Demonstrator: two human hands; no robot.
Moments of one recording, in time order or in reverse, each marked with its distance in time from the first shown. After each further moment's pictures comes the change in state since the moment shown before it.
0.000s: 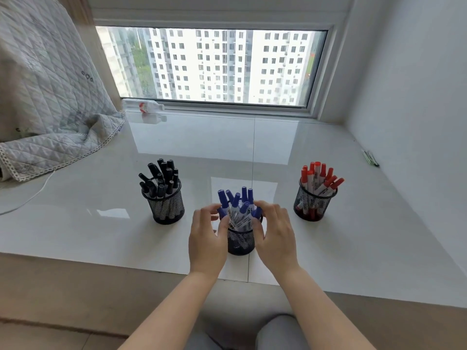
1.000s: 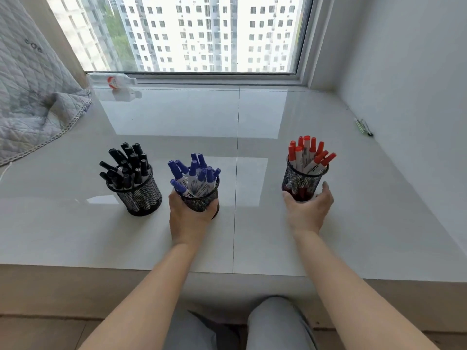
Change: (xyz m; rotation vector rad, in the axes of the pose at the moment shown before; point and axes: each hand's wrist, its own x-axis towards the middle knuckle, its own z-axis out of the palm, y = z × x) left_hand 0.035 -0.052 0.041 0.048 0.021 -0.313; right_hand 0.016 0.114 -0.004 0.196 0.310 0.844
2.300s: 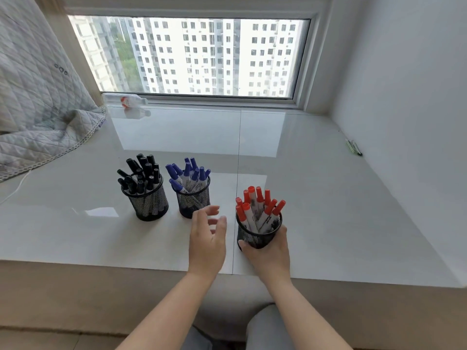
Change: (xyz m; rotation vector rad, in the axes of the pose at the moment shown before) left_hand -0.070 0.044 -0.026 -0.150 -0.140 0.237; right_hand -0.103 -0.003 -0.006 -0.058 -0.359 -0.089
